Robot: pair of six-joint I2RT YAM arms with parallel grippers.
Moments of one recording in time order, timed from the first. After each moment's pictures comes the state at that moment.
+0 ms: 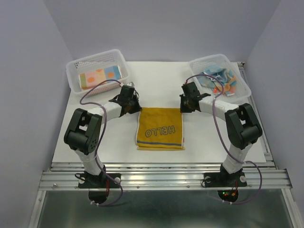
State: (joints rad) left arm -0.40 1.77 1.02 -0.09 0.06 -0.63; right arm 0.43 1.85 1.18 -0.32 0.11 0.41
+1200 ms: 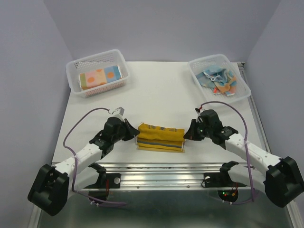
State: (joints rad) left arm -0.50 0.98 0.34 0.07 0.13 -0.79; right arm 0.50 1.06 0.54 -0.29 -0.26 0.57
